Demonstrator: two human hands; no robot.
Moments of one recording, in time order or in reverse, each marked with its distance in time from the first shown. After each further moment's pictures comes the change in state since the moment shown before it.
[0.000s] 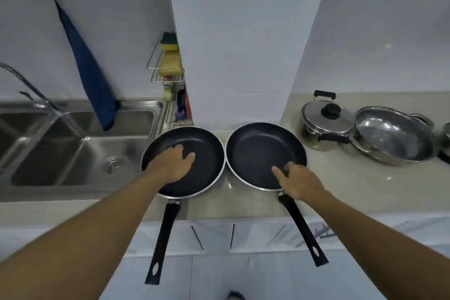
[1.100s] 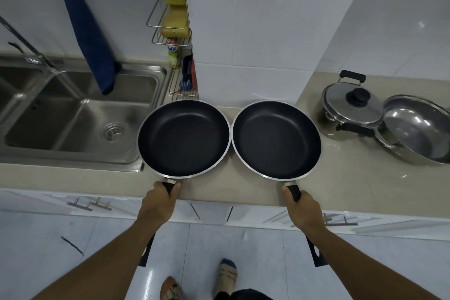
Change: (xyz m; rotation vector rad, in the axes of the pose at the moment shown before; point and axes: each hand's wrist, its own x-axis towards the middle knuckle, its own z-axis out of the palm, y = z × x) left_hand -0.055 -0.074 0.134 -0.276 0.060 -0.409; right_hand -0.019 0.050 0.101 0.326 -0.027 0.293
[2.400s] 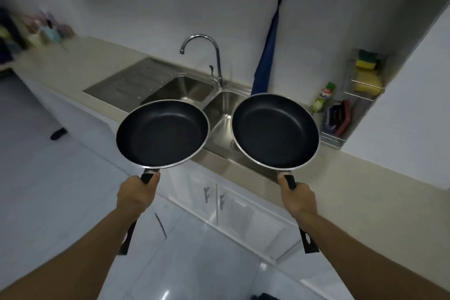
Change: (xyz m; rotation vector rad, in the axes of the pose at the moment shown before) left_hand -0.056 -0.352 -0.297 -0.414 0.489 -0.423; right_hand -0.212 -0.314 0.223 0.128 -0.208 -0.407
